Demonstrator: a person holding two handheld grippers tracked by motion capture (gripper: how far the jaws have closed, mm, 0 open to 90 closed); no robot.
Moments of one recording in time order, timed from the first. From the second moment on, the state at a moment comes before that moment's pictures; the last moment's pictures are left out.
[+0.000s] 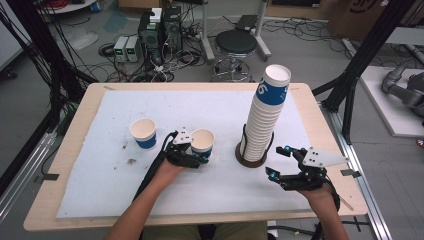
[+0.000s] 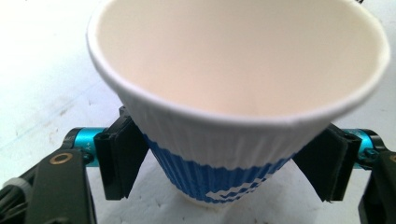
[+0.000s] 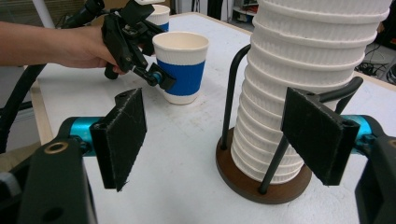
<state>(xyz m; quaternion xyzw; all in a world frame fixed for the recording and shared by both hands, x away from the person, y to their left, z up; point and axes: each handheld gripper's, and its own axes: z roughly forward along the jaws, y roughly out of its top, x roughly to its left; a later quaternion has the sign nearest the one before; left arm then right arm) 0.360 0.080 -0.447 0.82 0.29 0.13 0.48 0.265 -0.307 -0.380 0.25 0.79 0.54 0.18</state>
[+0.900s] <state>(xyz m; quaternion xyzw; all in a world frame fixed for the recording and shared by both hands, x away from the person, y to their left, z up) 0.304 0.158 -0.413 0.73 0.28 0.17 0.60 0.264 -0.319 -0.381 0.28 0.78 0.52 0.21</state>
